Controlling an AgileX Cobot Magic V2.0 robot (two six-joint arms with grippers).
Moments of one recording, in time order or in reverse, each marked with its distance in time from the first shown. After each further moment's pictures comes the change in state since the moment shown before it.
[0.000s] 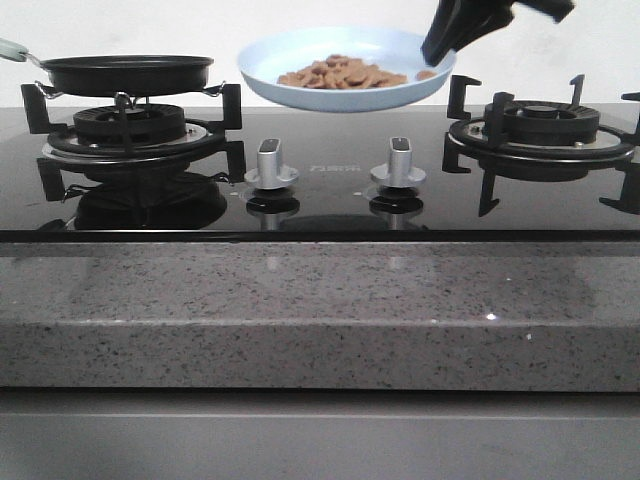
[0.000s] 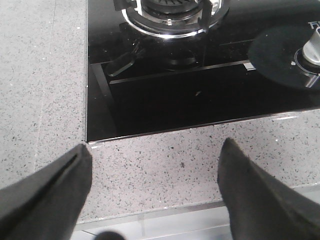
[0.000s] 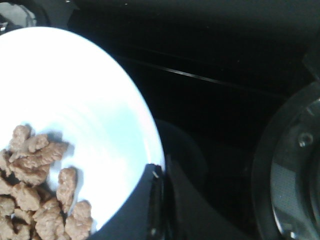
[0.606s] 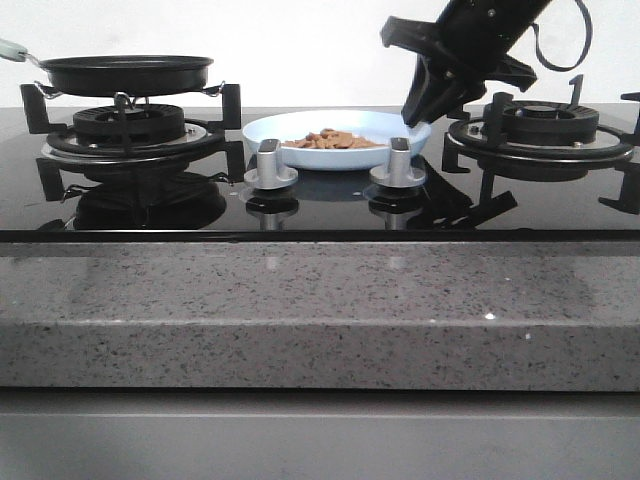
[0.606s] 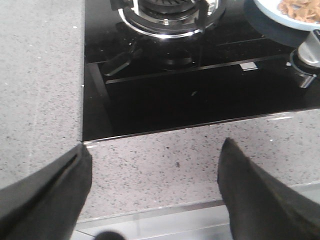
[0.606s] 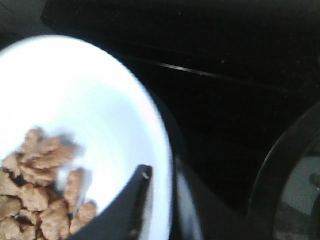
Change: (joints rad) left arm 0.000 0.000 0.000 -0.018 0.000 0.000; right arm 0.000 0.161 -0.061 0.007 -0.062 0.000
